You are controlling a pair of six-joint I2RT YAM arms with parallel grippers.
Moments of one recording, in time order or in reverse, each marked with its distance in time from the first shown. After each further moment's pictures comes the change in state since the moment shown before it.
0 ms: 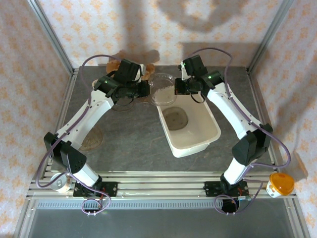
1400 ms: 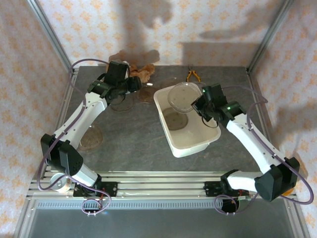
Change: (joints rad) left arm 0.141 -0.047 -0.176 0.211 -0.112 -0.099; right arm -0.051 -0.449 -0.613 0.208 0.139 0.832
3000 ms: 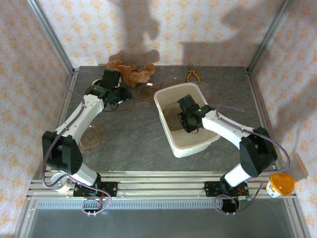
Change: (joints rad) left arm 0.105 -0.002 -0.161 -0.039 0.039 -0.014; right arm 0.148 0.302 -0.096 0.104 0.079 0.457
